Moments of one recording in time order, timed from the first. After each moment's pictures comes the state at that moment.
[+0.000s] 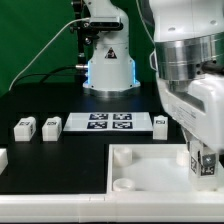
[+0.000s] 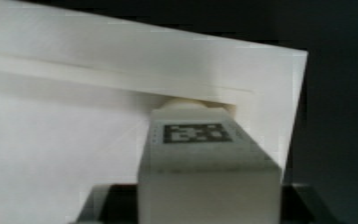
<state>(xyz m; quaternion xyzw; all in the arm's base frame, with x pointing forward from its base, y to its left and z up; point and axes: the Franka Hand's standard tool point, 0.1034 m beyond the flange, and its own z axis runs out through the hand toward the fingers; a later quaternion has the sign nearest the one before) 0.630 0.113 0.071 -0.73 0.67 0.02 0.08</state>
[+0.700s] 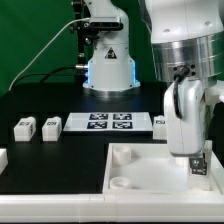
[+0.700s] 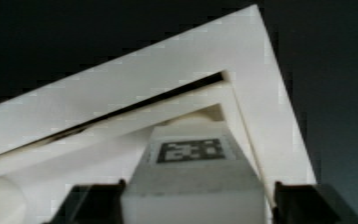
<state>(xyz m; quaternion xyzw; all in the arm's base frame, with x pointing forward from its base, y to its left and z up) 0.629 0.113 0.070 -0.57 0.82 0.04 0.08</state>
